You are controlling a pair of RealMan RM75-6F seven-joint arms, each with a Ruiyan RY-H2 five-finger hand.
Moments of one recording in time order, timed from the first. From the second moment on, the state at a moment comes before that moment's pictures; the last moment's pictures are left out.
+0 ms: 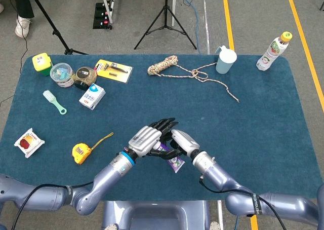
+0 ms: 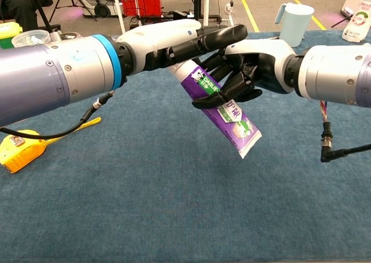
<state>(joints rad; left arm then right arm) -0.95 -1.62 -0.22 -1.76 0.98 0.97 0.25 0.80 -1.46 0.28 -1.77 -0.96 0.75 0.21</state>
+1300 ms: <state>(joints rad) -0.92 -1.67 -0.28 -1.74 1.00 0.95 0.10 0.79 -1.45 0.31 -1.77 -0.98 0.70 0.35</state>
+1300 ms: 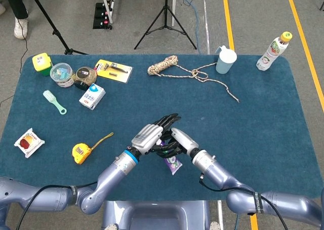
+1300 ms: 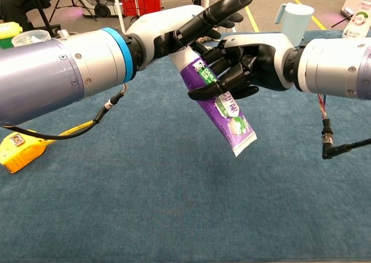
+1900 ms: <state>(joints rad) -0.87 -1.51 -0.29 -1.83 1.05 0.99 0.11 0.79 -1.41 0.23 -1.70 -1.00 0.73 0.18</state>
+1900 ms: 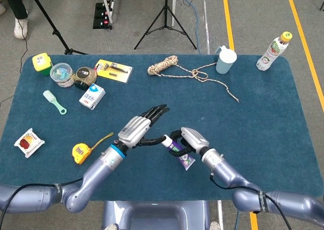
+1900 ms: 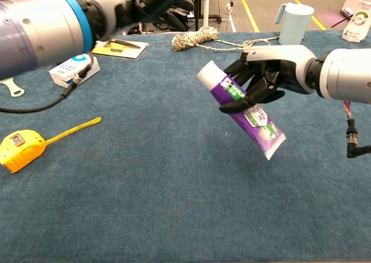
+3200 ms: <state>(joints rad) -0.61 -1.19 -0.12 -1.95 1.16 1.26 0.38 0.63 -1.35 0.16 -1.64 -1.10 1.18 -0.07</state>
